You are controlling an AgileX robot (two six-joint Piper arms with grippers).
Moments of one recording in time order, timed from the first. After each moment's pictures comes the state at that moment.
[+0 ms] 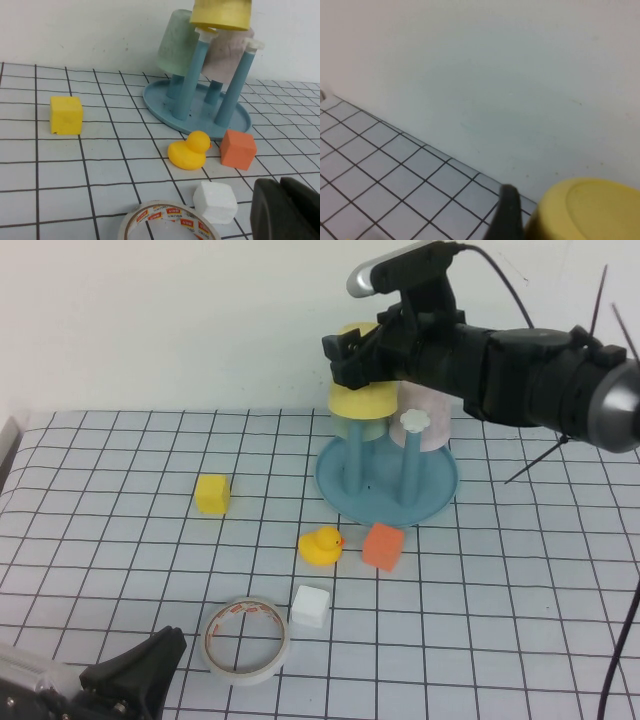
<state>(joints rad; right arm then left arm) 0.48 2.09 -1.69 1.75 0.08 -1.79 -0.69 1.25 0.01 -0.26 -1.09 -0.23</state>
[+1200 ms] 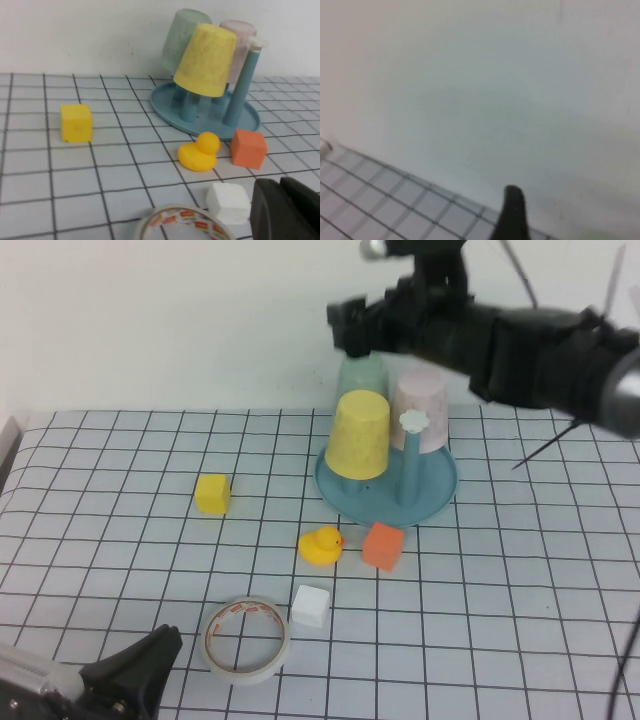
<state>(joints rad) 0.48 2.06 -1.72 1.75 0.05 -1.67 -0.69 1.25 0.01 -0.28 -1.09 -0.18</state>
